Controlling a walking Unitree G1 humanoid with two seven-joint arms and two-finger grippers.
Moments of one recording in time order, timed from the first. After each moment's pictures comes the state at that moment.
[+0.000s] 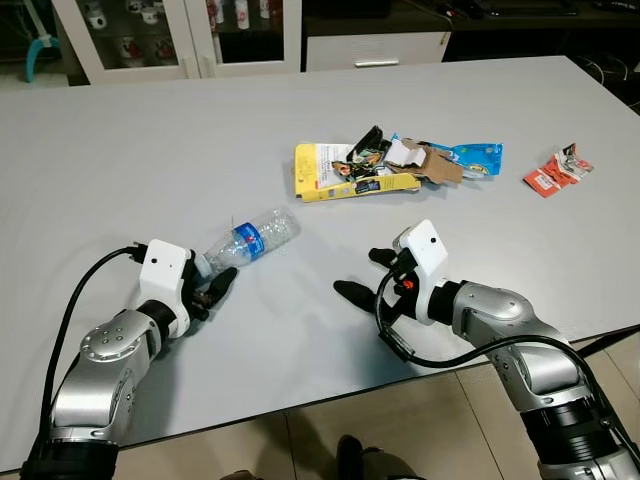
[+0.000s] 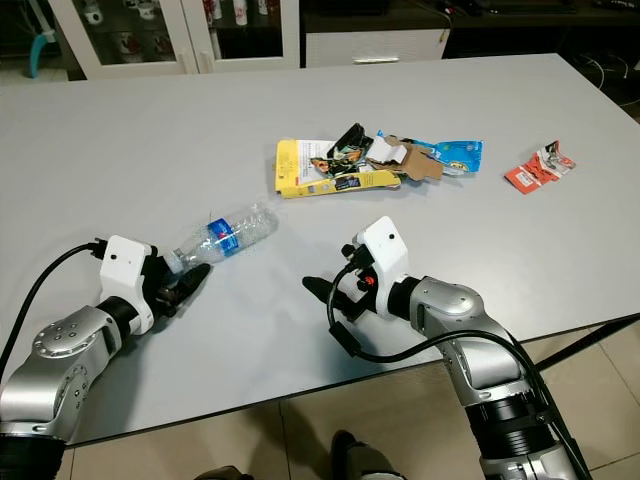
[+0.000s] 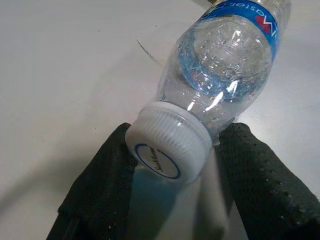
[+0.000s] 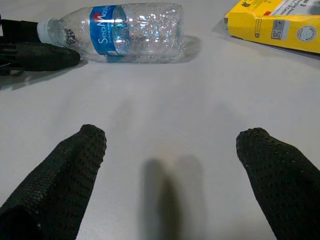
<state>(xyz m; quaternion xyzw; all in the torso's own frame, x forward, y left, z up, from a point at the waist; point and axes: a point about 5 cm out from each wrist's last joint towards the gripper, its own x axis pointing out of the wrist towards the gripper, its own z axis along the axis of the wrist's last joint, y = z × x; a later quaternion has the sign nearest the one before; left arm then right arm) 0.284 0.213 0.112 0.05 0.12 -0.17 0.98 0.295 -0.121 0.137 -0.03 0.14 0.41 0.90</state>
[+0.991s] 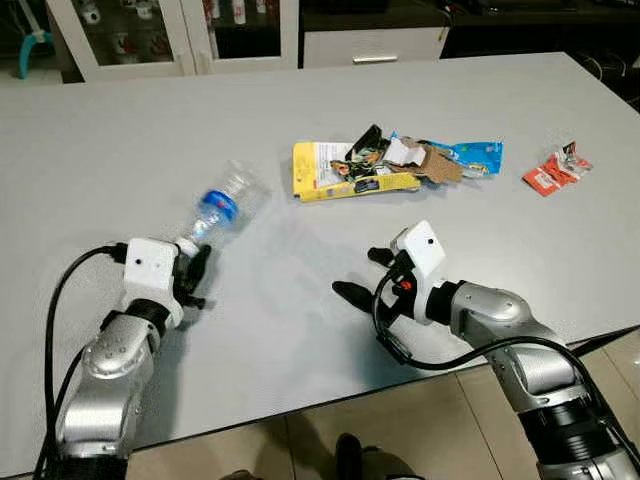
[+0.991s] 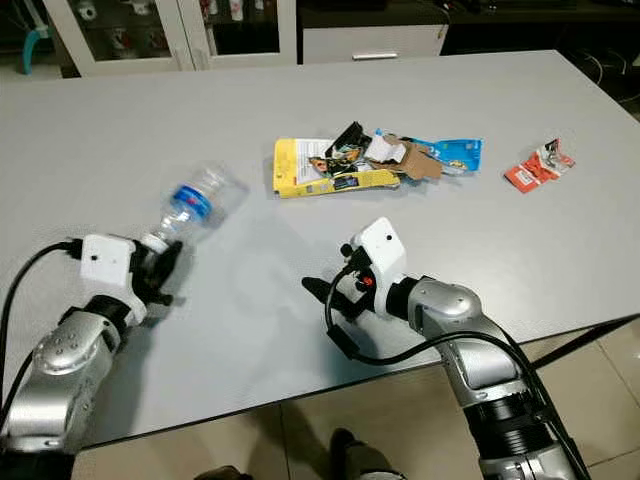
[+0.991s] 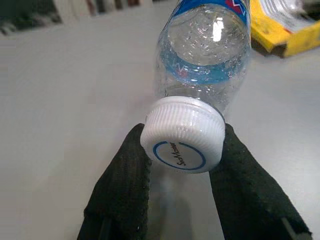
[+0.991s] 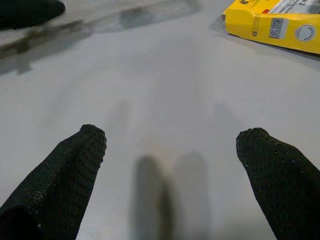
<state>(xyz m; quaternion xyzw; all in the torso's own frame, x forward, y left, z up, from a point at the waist) 0.279 0.214 0.123 0.09 0.01 -0.06 0.99 0.297 -0.119 0.135 -0.05 0.13 0.41 0.90</state>
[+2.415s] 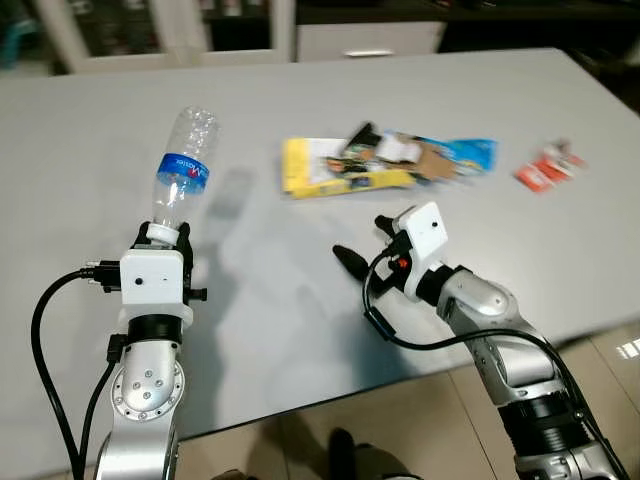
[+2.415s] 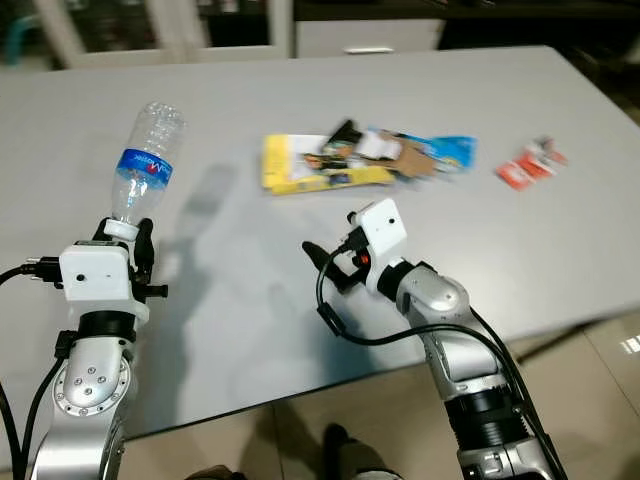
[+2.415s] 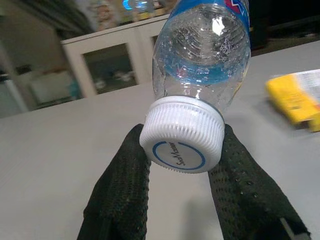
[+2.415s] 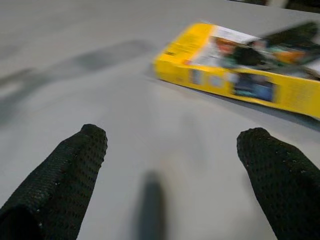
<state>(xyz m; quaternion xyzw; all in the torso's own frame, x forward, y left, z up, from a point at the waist) 0.242 0.176 0.156 0.13 -0.11 0.09 0.98 0.312 -0.112 0.149 -0.05 0.04 0.34 0.94</state>
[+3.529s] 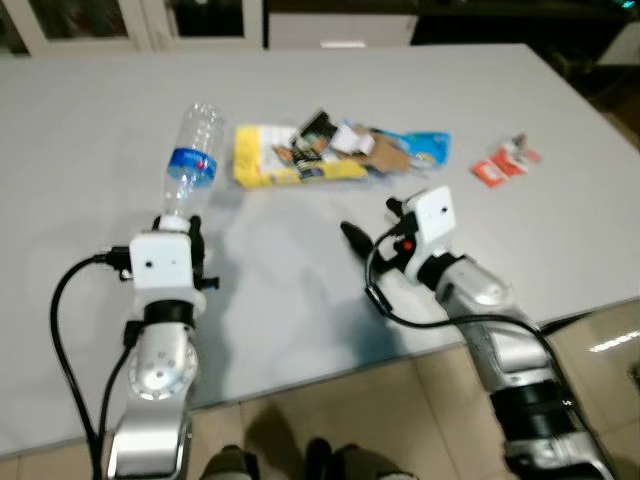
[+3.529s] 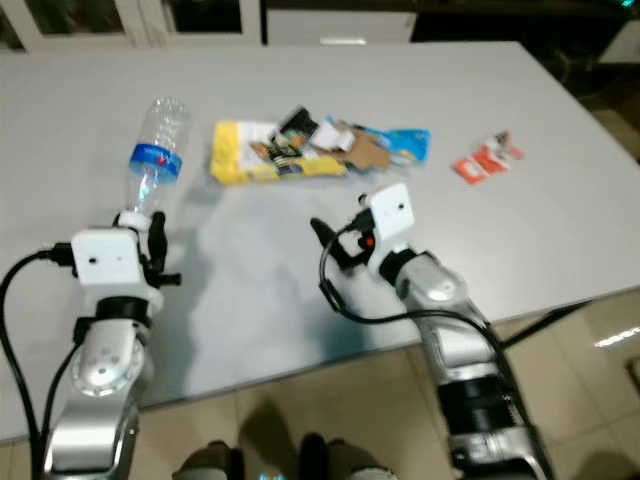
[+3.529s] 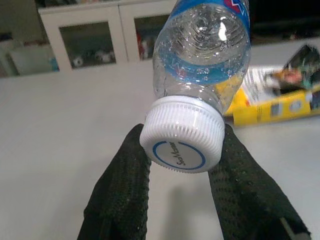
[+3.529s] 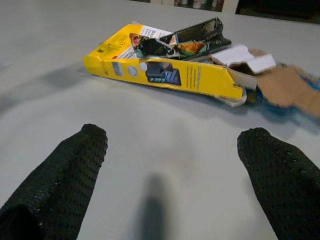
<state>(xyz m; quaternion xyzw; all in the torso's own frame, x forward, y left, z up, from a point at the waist) 0.256 0.174 0.156 0.10 -0.08 0.10 0.99 0.325 -0.106 0.153 0.00 0.01 0.29 0.96</state>
